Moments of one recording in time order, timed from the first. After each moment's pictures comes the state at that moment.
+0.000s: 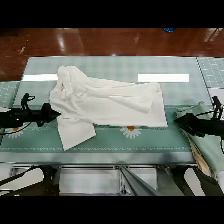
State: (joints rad) left arm 0.46 -1.31 0.61 0.64 -1.05 -1.13; right arm -0.54 -0.79 0.48 -0.97 1.22 1.37
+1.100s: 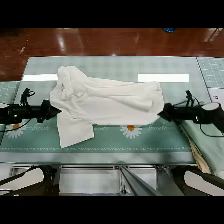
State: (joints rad) left arm 0.44 -1.31 0.66 0.64 -1.10 -1.11; right arm -0.22 -1.26 0.62 -0.70 0.92 1.28
